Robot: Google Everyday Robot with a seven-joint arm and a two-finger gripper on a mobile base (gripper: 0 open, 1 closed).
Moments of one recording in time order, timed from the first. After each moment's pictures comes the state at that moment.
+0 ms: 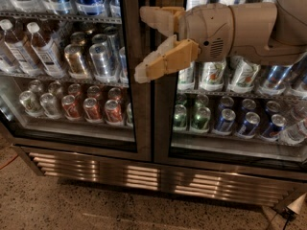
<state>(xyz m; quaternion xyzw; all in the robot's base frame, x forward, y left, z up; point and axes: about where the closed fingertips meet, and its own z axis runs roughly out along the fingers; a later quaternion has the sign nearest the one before) 0.471 0.020 1.050 -0.54 0.50 0.45 0.51</state>
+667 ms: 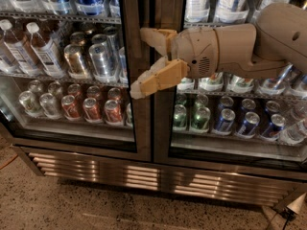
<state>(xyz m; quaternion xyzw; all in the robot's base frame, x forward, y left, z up) 0.480 0.031 1.000 -0.53 0.53 0.46 0.47</state>
